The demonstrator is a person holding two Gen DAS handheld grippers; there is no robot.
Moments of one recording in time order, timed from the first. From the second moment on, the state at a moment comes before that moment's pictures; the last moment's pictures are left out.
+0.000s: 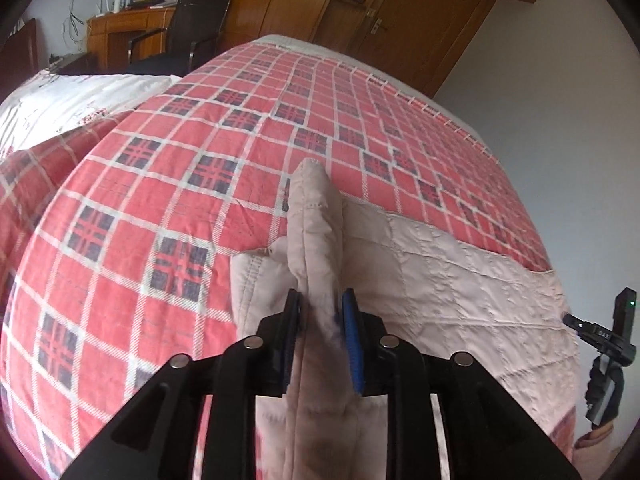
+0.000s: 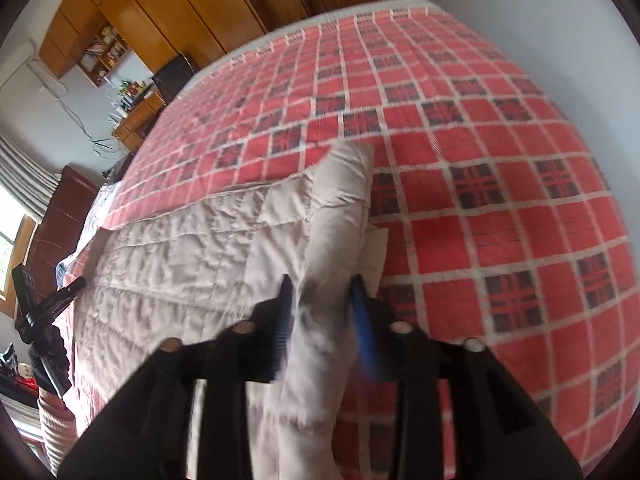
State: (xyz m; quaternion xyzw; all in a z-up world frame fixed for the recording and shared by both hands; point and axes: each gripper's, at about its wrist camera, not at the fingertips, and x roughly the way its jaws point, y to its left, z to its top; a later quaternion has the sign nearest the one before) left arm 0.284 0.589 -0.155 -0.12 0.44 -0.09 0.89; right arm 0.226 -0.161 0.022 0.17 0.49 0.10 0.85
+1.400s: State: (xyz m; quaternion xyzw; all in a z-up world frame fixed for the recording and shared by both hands) left arm 0.155 0.597 -0.192 -0.14 0.45 -0.12 0.88; right arm 0.101 -0.160 -0.007 0.18 0.52 0.20 0.82
